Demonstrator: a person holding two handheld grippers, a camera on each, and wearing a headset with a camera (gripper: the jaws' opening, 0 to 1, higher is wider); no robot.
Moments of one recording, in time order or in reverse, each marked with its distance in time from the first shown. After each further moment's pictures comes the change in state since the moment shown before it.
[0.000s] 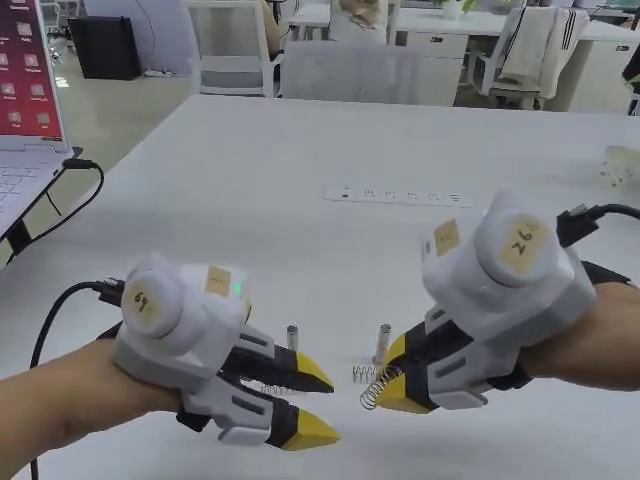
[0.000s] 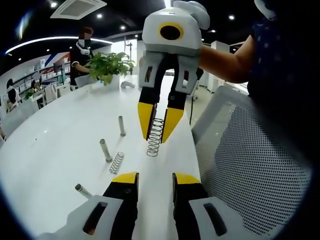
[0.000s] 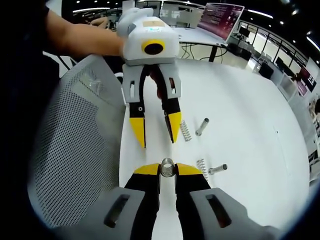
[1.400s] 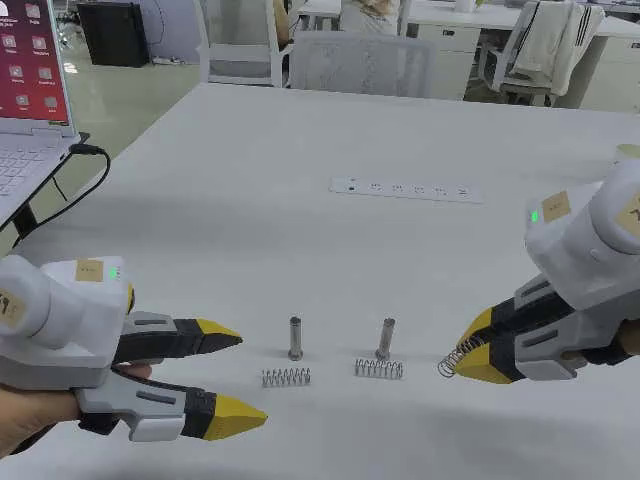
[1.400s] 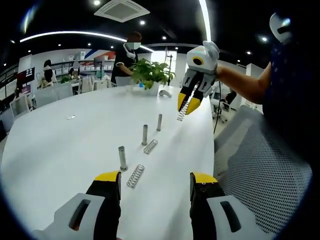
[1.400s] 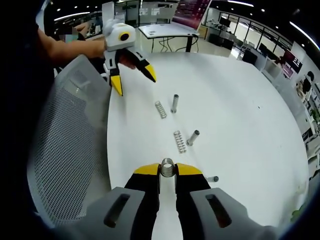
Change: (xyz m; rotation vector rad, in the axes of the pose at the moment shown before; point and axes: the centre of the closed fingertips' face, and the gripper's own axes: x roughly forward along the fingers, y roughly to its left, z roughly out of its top) left arm -0.066 0.026 -0.031 -0.219 -0.129 0.273; right arm -0.043 -0.033 -0.045 0.126 0.027 -0.101
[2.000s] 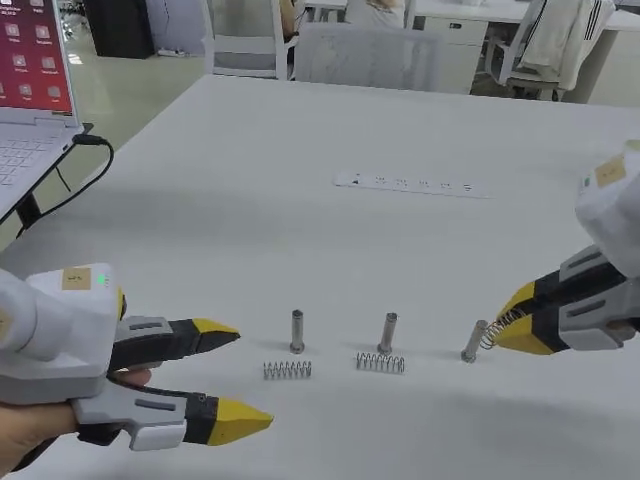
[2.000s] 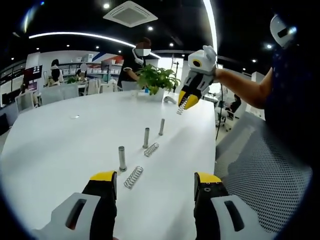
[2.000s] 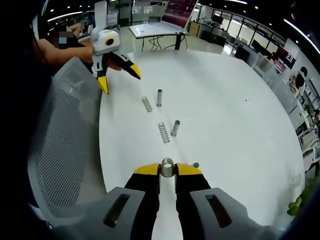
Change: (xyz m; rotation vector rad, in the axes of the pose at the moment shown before) left arm 0.002 -0.004 0.003 -0.036 -0.050 0.031; right arm -0.029 -0.030 -0.015 0.033 0.025 -0.063
